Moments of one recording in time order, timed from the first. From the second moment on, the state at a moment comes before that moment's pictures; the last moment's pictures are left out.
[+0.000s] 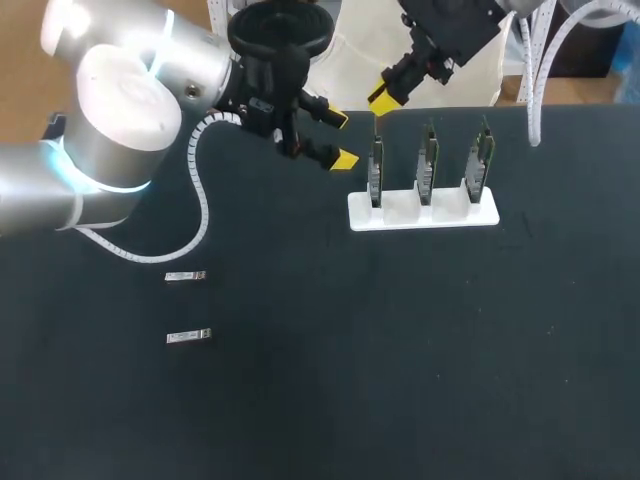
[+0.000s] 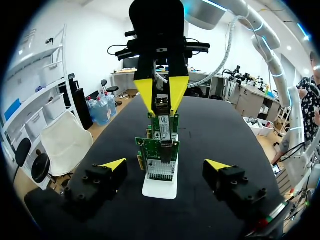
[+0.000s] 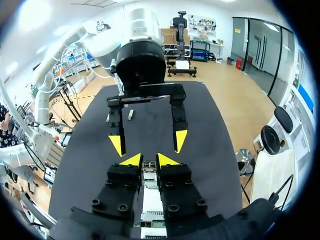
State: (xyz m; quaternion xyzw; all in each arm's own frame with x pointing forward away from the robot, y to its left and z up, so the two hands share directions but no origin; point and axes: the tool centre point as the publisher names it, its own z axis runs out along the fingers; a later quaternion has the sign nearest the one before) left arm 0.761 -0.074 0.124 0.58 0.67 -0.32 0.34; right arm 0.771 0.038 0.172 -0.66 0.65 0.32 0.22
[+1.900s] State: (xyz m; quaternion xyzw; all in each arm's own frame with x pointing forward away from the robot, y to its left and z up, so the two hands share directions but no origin) left arm 0.761 -0.074 0.124 0.58 0.67 -0.32 0.34; right arm 0.767 0.036 0.175 -0.66 0.64 0.31 0.23
